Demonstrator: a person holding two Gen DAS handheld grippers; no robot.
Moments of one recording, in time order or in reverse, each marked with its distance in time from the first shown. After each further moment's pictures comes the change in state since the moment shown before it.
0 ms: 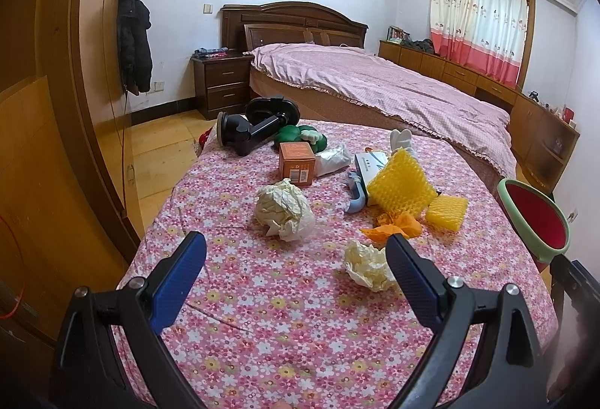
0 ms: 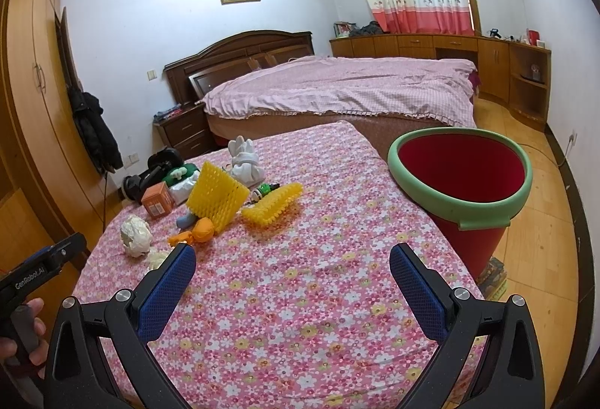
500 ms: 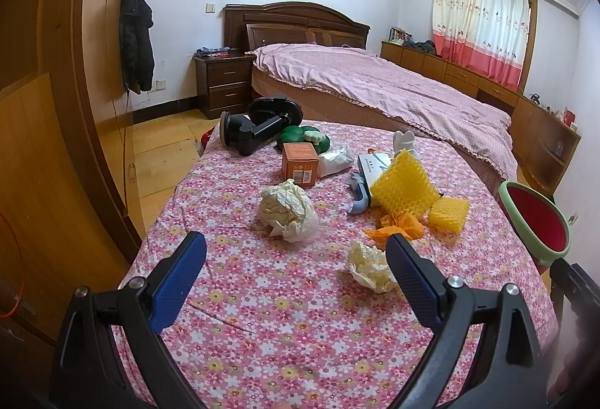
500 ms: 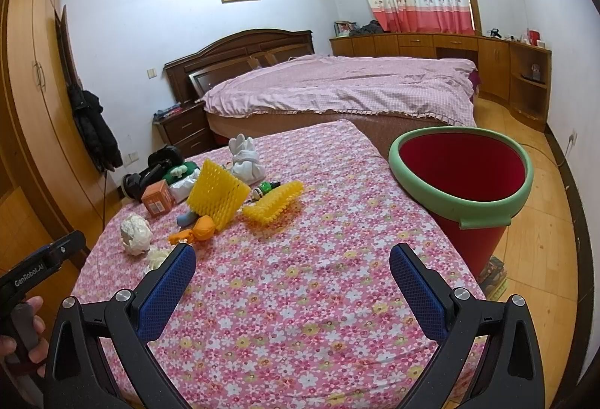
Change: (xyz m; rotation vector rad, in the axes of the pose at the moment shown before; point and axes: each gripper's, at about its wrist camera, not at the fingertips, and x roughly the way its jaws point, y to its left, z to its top) left arm 0.002 0.002 0.000 -0.013 -0.001 0.003; right arm 0.000 0.002 -0.001 -0.003 0.005 0.001
